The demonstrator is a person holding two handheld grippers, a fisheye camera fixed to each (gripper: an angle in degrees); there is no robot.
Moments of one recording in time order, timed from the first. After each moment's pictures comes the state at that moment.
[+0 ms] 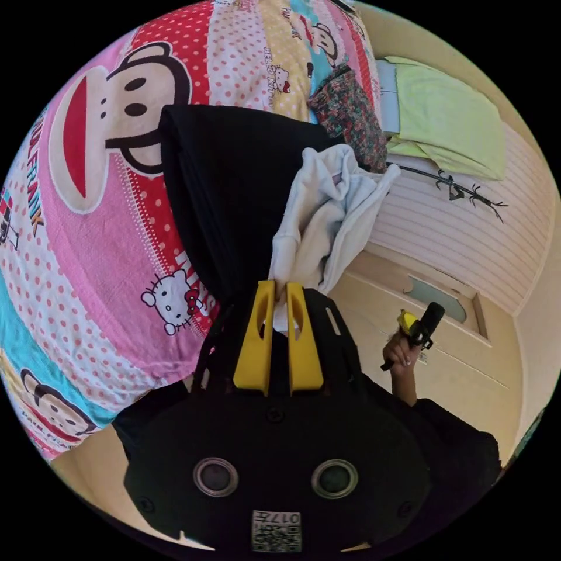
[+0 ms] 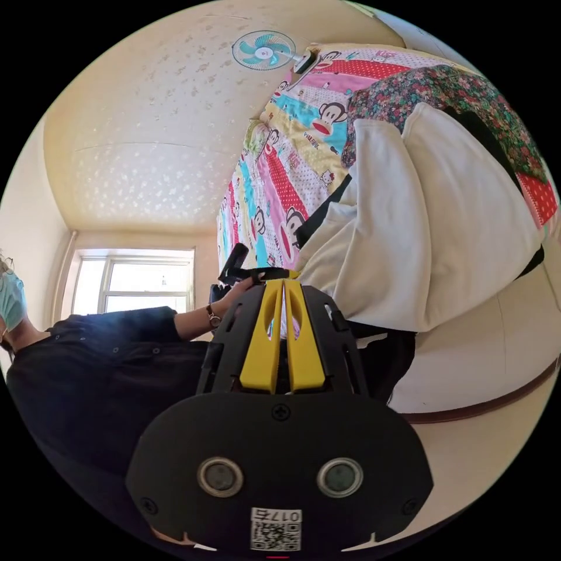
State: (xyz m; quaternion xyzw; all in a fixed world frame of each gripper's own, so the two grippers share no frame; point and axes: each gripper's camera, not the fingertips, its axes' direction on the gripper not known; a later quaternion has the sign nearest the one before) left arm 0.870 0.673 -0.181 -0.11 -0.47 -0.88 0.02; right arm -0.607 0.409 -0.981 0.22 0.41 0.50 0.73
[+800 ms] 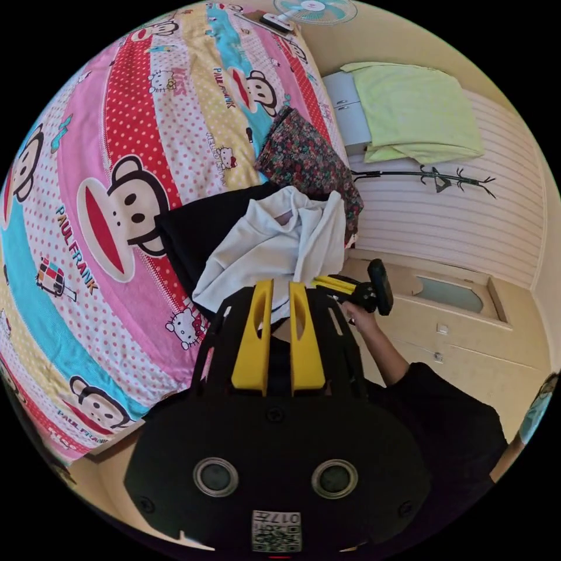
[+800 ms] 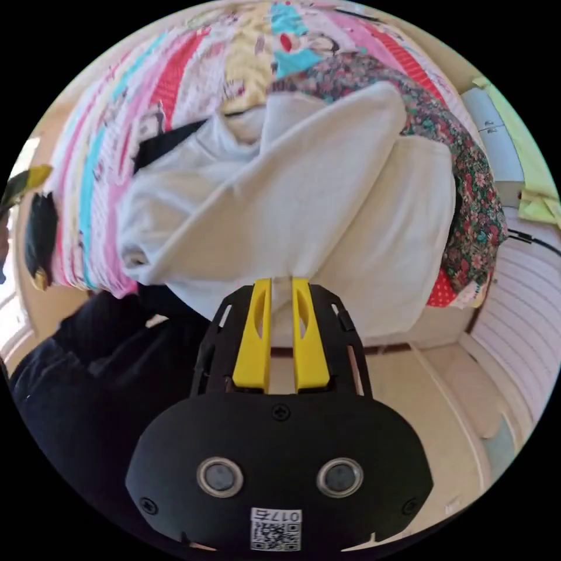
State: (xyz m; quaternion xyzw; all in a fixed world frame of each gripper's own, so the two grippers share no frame) left arm 0.788 0.790 -0.258 -0.27 -0.49 -0.83 0.01; right arm -0.352 0.389 -0.990 -0.37 0.58 0.56 0.46
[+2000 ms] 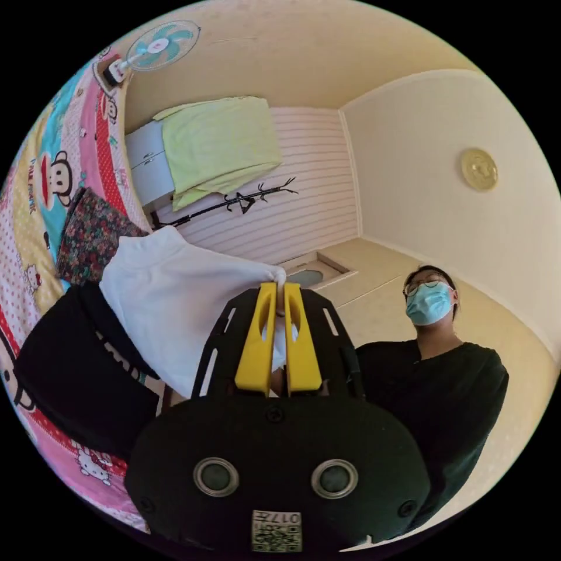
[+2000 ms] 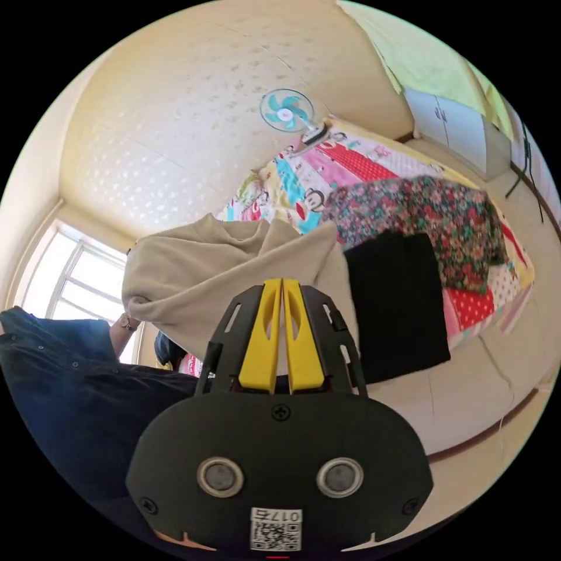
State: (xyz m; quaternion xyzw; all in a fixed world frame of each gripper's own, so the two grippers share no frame) left arm 0.664 0.755 -0.337 -0.03 -0.44 -0.74 0.51; right arm -0.576 0.368 -0.947 0.18 0.58 0.35 0.72
